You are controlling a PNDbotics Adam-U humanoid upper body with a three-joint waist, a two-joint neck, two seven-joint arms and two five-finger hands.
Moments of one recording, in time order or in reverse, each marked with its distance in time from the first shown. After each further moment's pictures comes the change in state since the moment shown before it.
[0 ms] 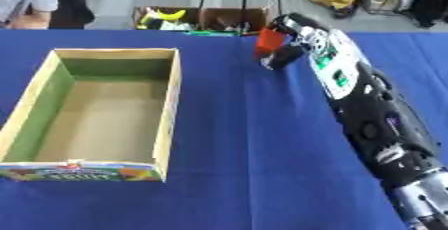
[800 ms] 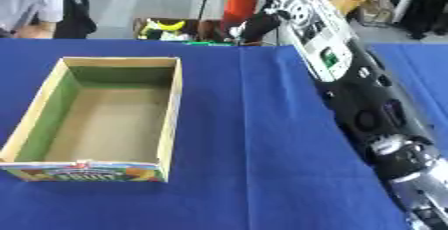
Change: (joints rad) left arm 0.008 0.000 -0.006 0.000 0.000 0.006 -0.008; right arm -0.016 0.029 0.097 -0.264 -0.115 0.121 0.003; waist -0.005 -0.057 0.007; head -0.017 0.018
